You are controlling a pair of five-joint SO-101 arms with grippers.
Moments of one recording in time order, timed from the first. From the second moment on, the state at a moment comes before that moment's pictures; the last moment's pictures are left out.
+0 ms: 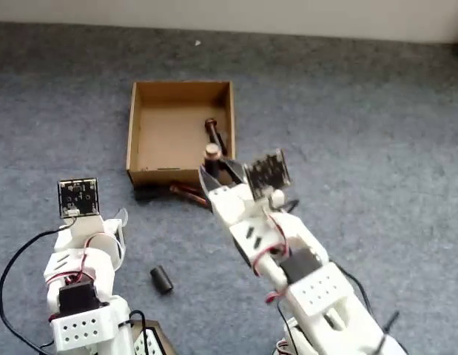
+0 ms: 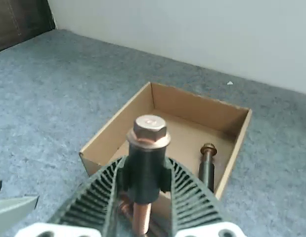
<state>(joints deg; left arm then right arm) -20.4 -96.0 92.3 55.3 -1.9 -37.7 -57.3 70.1 9.4 -0.5</state>
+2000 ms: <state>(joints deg) -34.4 -96.0 92.6 51.5 1.9 -65.0 -22.0 49.8 40.0 -9.9</state>
